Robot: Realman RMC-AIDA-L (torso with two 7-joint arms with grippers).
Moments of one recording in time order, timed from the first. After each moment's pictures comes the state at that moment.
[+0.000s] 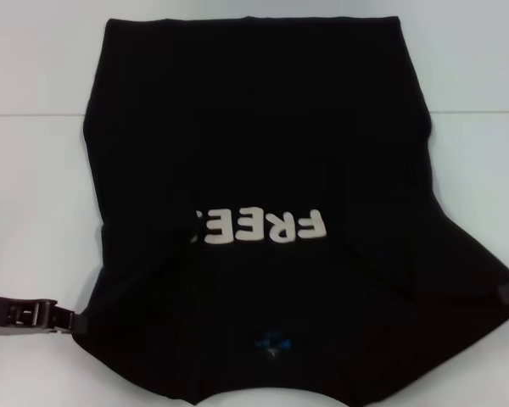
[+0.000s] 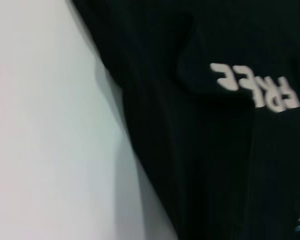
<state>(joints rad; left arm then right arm) -0.42 -2.09 0.67 1.10 2.49 1.66 -2.41 0.72 1.85 -0.60 -0.70 -2.58 -1.76 2.20</state>
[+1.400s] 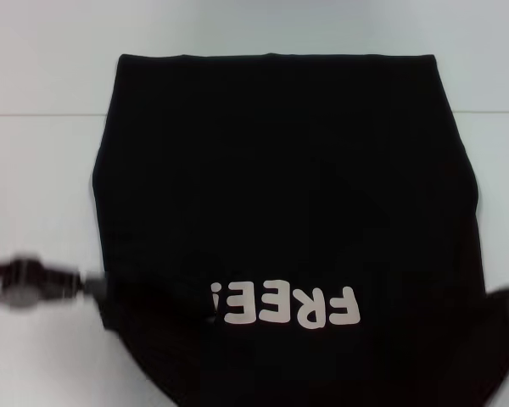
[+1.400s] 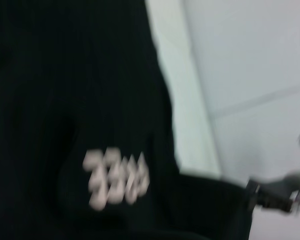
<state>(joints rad) -0.56 -1.90 0.31 0.63 2.39 1.97 -2.26 0.63 1.83 -0.34 -0.57 -2.56 -1.93 1.94</state>
